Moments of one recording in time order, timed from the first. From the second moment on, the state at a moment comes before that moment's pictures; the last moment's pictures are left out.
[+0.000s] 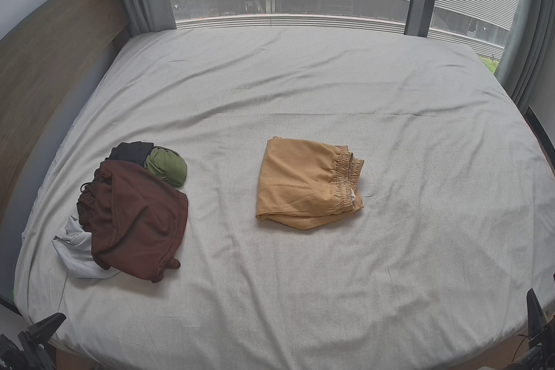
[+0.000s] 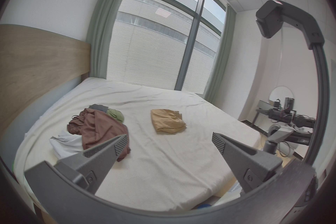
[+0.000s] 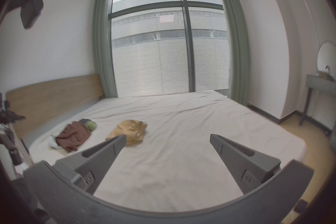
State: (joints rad) left arm -0.13 0.09 -0.02 -0.07 -0.37 -0.14; right arm 0.00 0.01 -0.02 -0.06 0.00 0.08
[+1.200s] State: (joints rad) left arm 0.00 0.02 -0.02 0.01 0.00 0.01; right arm 0.00 0.01 -0.02 -0.01 -0.05 0.03
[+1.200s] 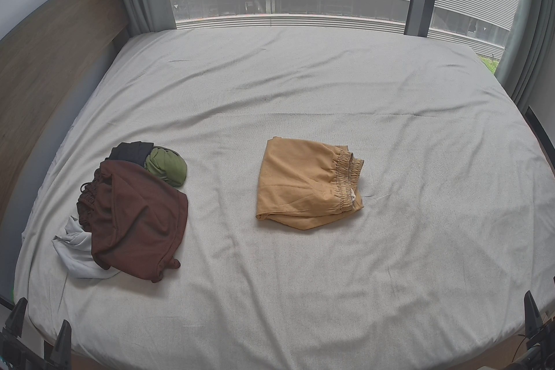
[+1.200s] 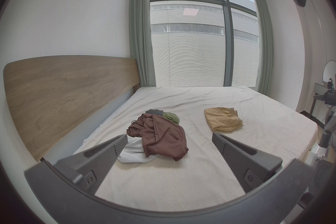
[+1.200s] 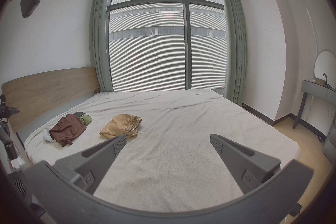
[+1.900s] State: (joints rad) left arm 0.00 0.02 -0.02 0.00 0.01 0.01; right arm 0.00 0.01 -0.02 0.00 0.00 -0.01
